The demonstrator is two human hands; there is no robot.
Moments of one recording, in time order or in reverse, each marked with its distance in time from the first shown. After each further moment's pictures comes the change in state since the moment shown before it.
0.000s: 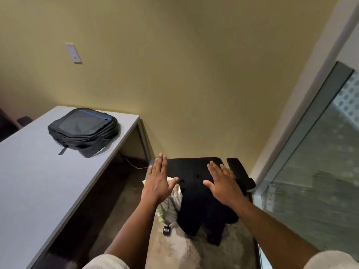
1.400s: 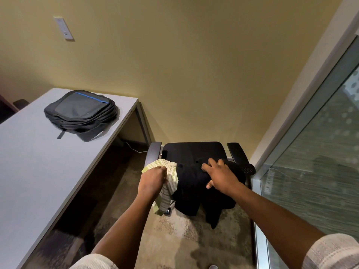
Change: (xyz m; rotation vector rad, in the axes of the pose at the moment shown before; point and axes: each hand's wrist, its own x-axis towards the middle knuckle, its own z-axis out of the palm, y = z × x) left_hand -0.023 0.007 0.007 0.127 -0.122 -0.088; right_hand 0.004 0.000 0.006 -0.173 -0.242 -0.107
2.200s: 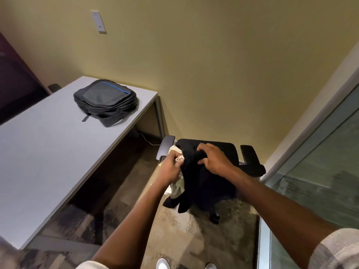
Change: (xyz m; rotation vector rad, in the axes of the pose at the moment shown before) left_hand -0.024 0.035 -0.016 -0.890 0.115 -0.261; right_hand 0.013 -0.048 -0.047 0.435 0.158 -0.088
